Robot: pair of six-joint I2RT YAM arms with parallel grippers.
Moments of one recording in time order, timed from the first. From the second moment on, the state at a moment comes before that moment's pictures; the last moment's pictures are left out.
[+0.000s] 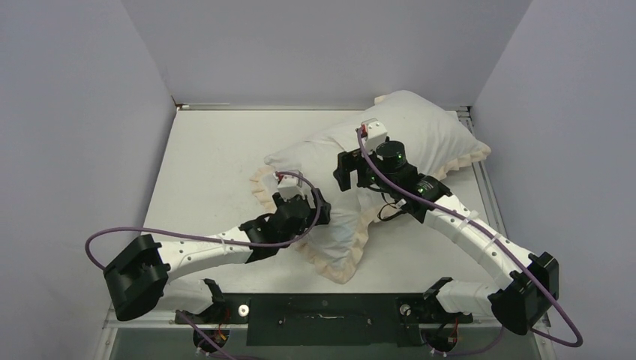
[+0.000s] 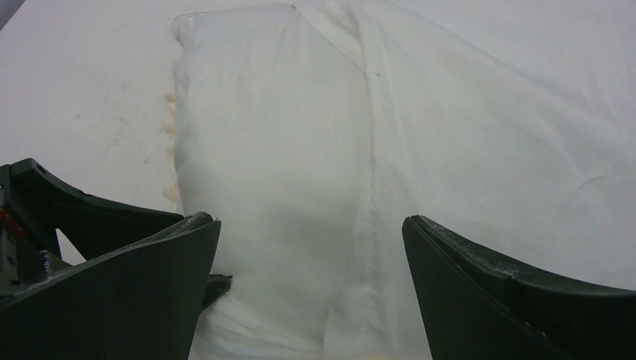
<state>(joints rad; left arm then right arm) -1.01 1.31 0.71 0.11 -0.56 -0.79 0.64 1.22 1.07 -0.29 0.05 0.17</state>
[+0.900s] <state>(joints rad) -1.03 1.27 0.45 0.25 -0.45 -1.14 0.90 1.45 1.11 -0.44 0.23 0.15</state>
